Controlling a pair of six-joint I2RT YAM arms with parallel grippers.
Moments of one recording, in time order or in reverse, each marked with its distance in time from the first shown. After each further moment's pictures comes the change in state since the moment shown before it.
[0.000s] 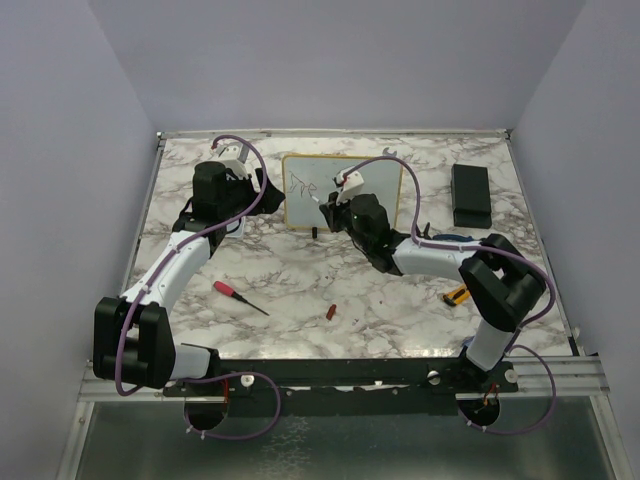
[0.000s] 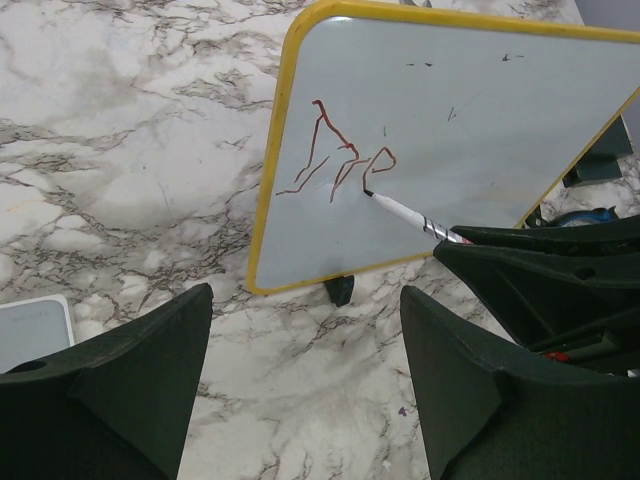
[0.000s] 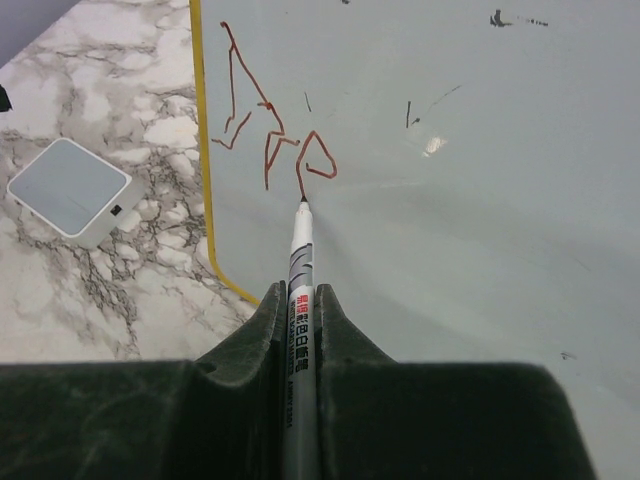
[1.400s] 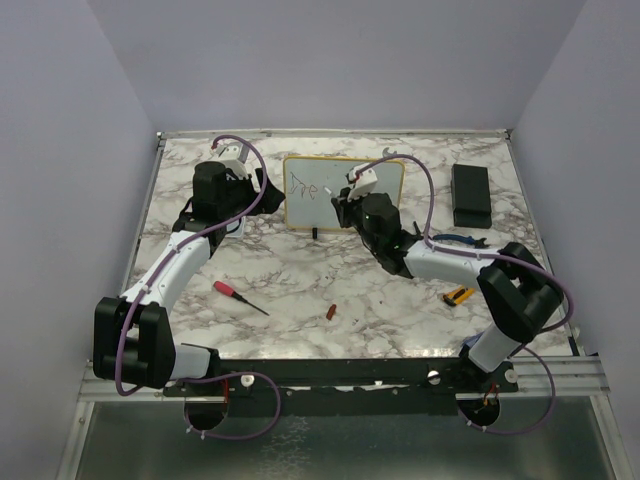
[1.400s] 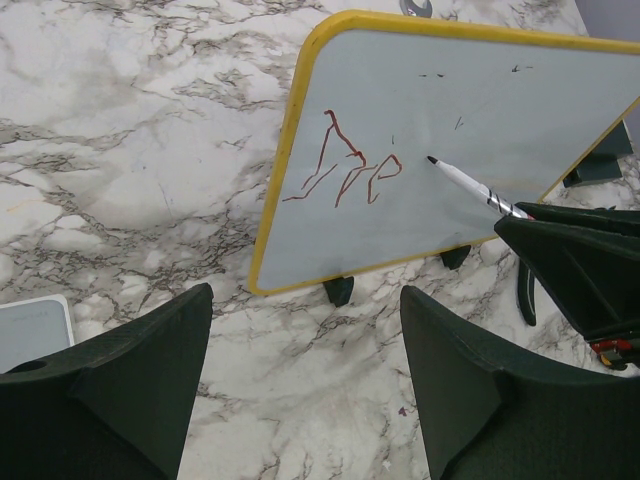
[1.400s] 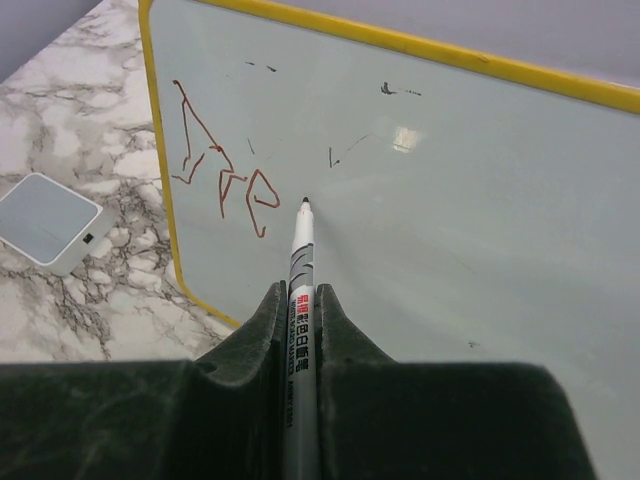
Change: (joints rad) left arm 0.000 0.000 0.000 0.000 0.000 0.000; right arm -0.008 -0.108 -0.064 0.000 0.069 -0.031
